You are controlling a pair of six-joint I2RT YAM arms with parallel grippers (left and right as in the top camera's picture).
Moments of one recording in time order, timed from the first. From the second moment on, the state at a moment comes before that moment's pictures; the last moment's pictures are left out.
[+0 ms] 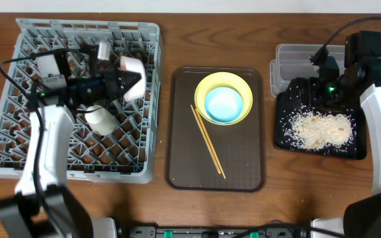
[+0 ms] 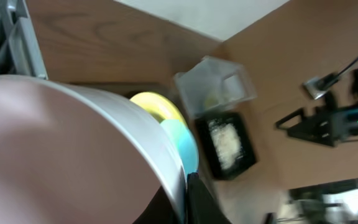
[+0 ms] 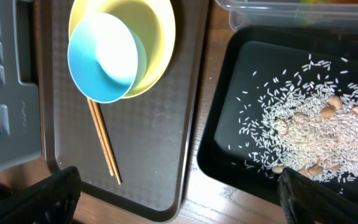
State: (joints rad) left arm 0.24 1.57 1.16 -0.49 1.15 -0.06; right arm -0.09 1.61 1.54 -1.27 -0.39 -0.06
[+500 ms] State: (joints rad) left arm 0.39 1.84 1.16 -0.28 1.45 -0.23; right arm -0.09 1.61 1.54 -1.27 -0.39 -0.06
